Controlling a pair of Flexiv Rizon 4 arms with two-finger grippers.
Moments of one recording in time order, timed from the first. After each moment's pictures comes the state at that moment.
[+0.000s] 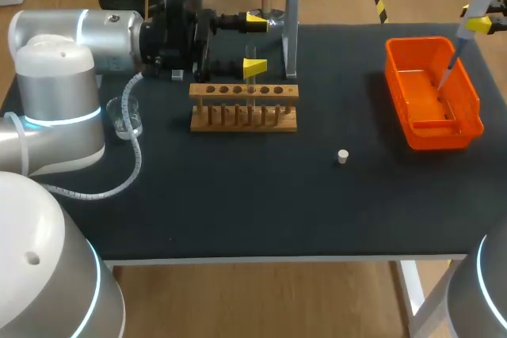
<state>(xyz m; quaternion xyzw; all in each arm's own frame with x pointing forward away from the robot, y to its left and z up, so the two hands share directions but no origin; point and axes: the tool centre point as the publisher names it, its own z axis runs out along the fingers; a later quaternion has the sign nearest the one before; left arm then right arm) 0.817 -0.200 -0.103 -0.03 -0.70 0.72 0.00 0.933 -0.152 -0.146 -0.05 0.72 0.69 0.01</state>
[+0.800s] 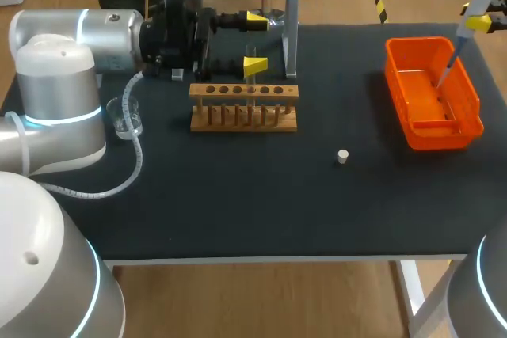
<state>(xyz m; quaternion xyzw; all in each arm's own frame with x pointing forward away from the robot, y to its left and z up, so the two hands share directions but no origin) 0.821 -0.203 -0.095 -0.03 -0.69 0.72 0.00 0.932 -0.149 -0.141 -0.05 0.72 0.69 0.02</state>
